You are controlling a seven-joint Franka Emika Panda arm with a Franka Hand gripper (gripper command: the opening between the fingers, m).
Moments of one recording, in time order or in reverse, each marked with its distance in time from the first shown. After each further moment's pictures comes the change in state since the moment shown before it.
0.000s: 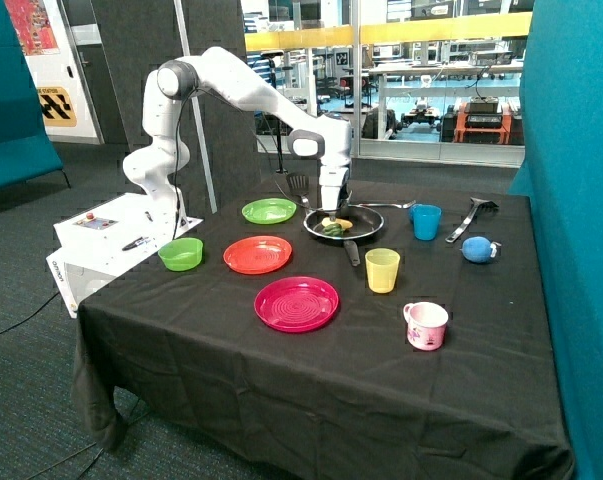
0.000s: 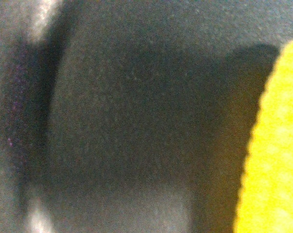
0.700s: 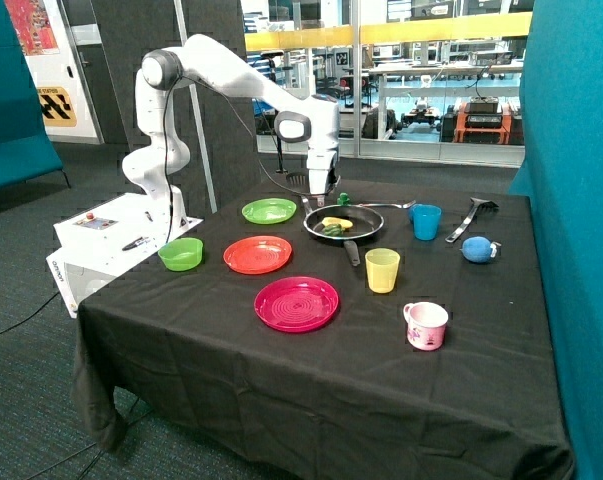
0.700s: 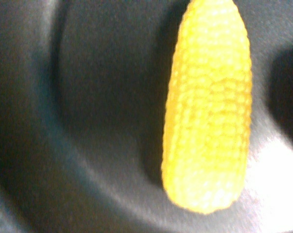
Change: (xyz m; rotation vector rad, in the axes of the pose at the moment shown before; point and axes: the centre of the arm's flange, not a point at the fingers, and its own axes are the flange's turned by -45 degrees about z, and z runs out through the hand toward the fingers) arm -0.033 0.013 -0.050 0.001 -0.006 -0.032
